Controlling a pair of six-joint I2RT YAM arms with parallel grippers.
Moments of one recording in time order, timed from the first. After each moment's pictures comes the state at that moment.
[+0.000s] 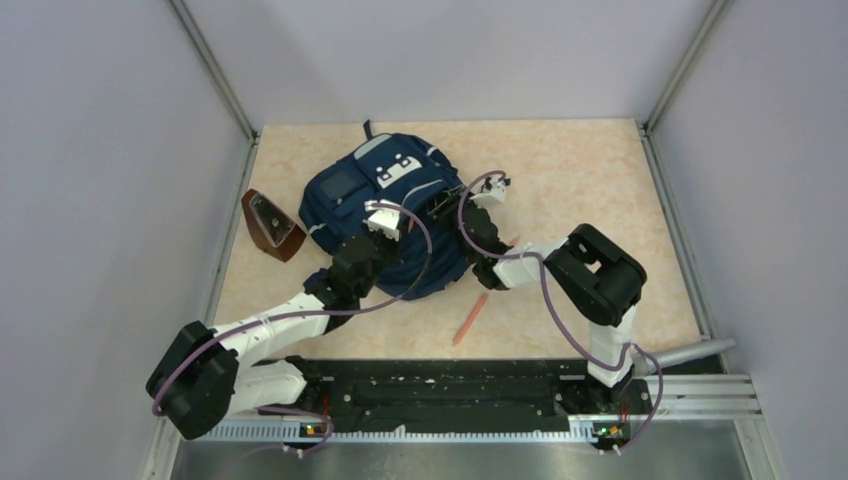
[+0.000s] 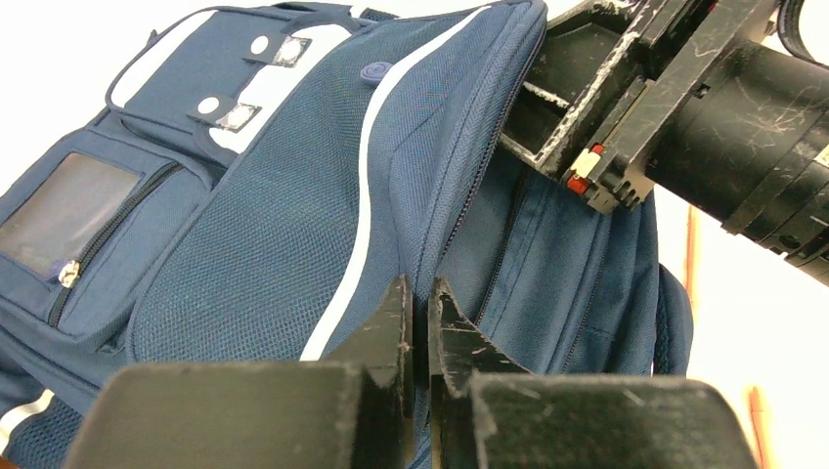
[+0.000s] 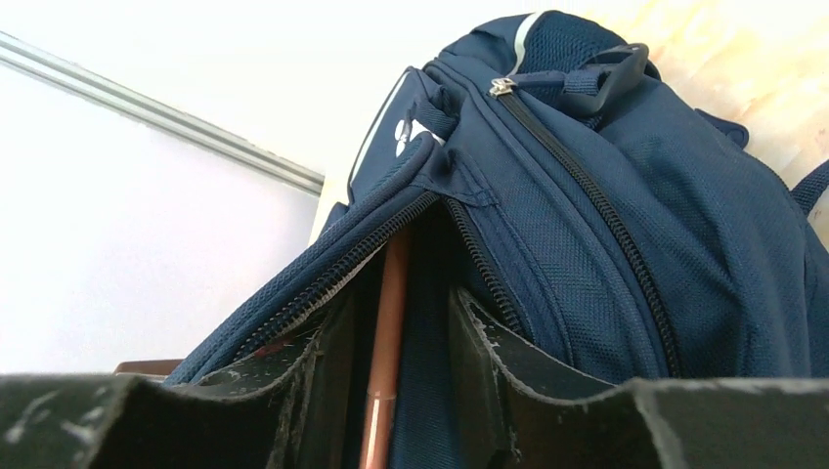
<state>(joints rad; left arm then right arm) -0.70 1.15 0.50 0.50 -0.27 -0.02 0.78 1.92 0.92 0.97 0.48 0.94</state>
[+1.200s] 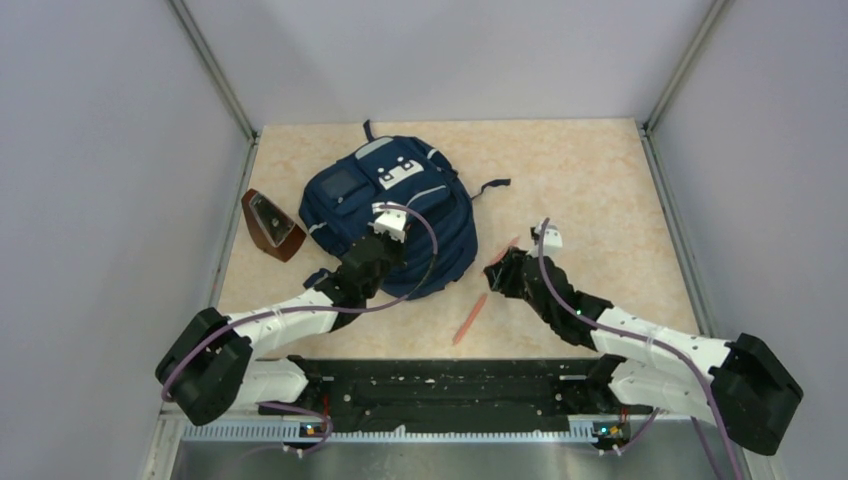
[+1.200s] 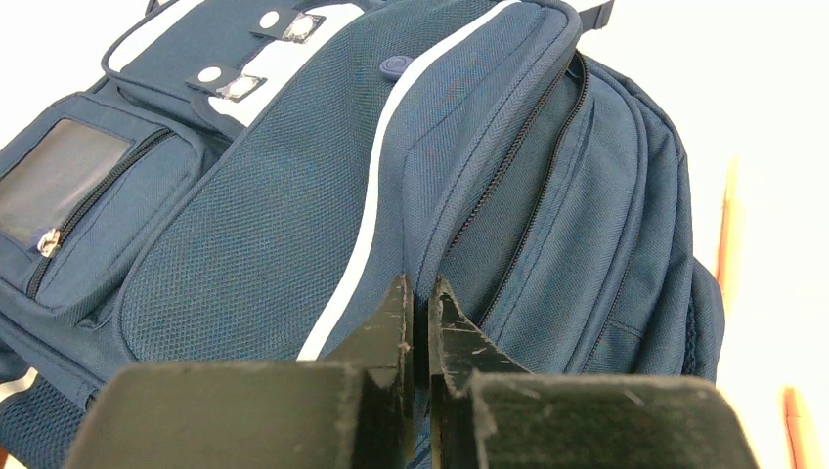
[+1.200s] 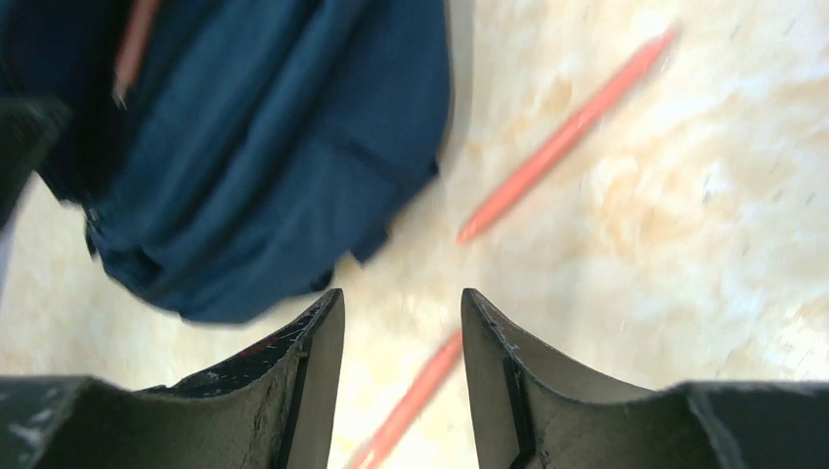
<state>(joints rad) -0.71 1.24 0.50 0.53 -0.33 -0.03 0.81 1.00 0.42 0.17 0.39 0.74</state>
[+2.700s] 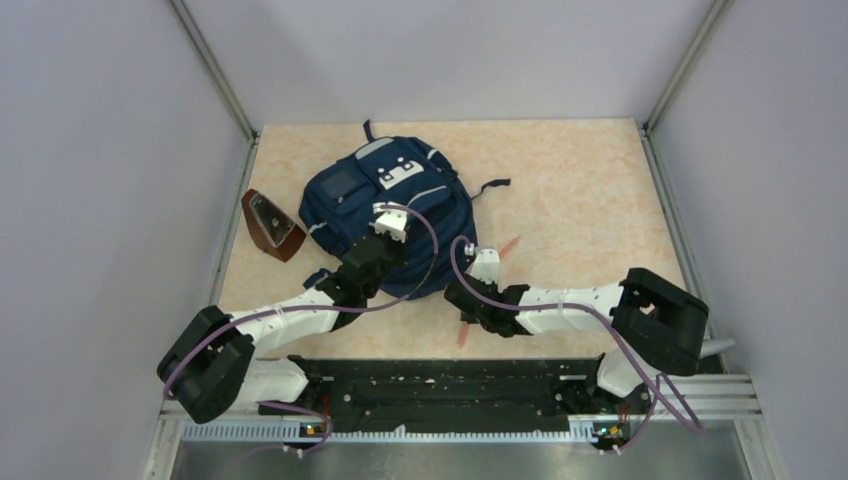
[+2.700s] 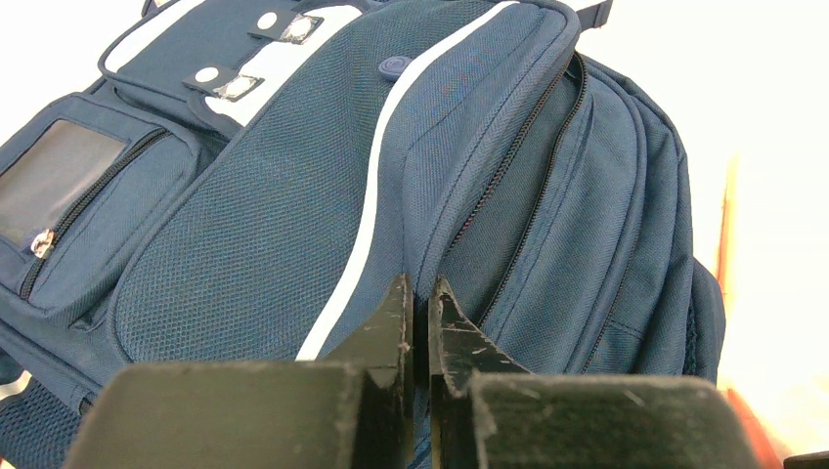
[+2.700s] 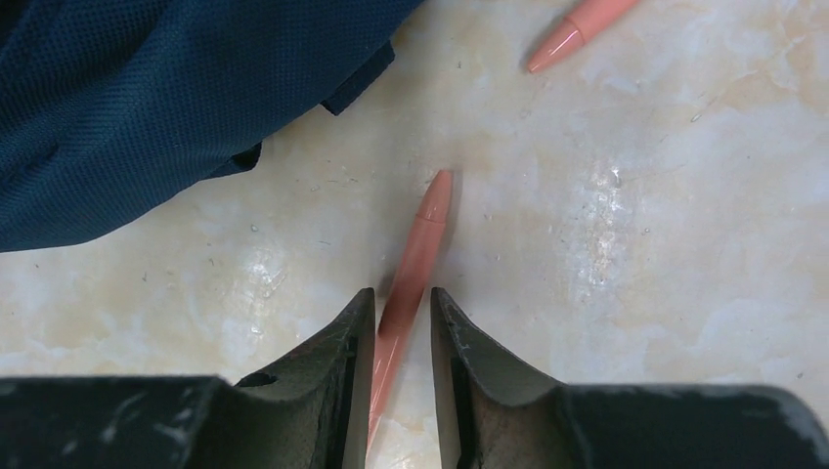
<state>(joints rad) -0.71 1.25 0.50 0.54 -0.33 -0.03 1.11 1.53 0.72 -0.20 0.52 0.90</state>
